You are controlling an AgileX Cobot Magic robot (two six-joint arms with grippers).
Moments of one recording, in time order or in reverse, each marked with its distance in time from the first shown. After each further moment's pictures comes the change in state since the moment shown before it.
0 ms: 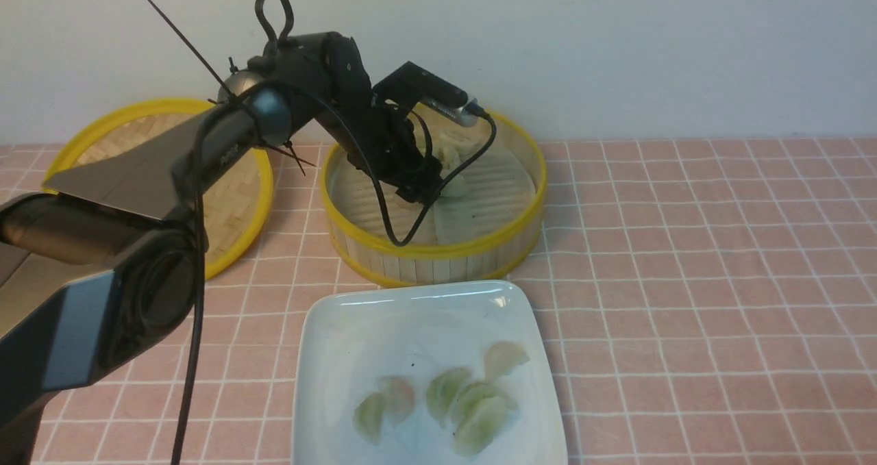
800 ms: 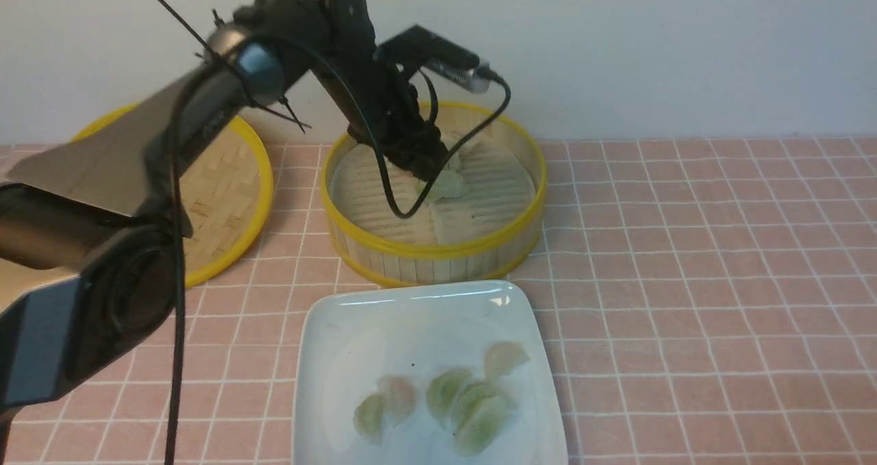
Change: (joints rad) right arm 0.000 0.000 0.000 0.000 0.000 0.000; left arm -0.029 -0.129 -0.130 0.062 0.304 -0.100
